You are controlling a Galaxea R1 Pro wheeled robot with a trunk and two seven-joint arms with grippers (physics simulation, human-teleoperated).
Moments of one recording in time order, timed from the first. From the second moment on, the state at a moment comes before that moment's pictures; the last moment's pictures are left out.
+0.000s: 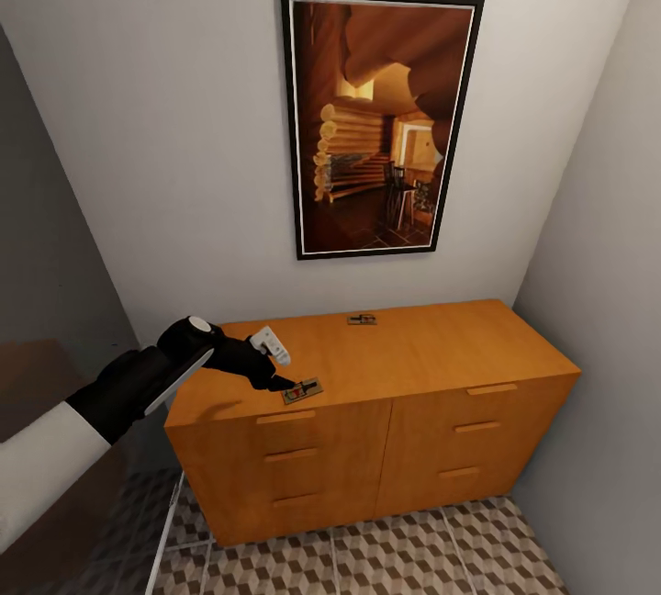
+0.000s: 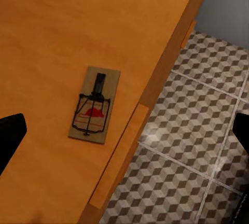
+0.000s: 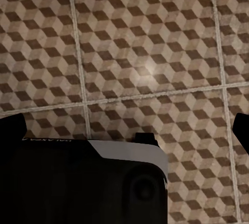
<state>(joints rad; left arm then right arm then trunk) -0.97 0.35 -0.77 -1.18 0.25 0.77 -0.67 -0.28 0.04 0.23 -0.02 -0.20 -0.27 -0.02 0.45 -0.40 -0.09</state>
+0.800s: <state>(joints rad) -0.97 0.38 -0.77 -1.11 0.25 0.67 -0.67 -0.28 0.04 0.23 -0.02 -0.20 -0.27 -0.02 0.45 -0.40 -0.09</state>
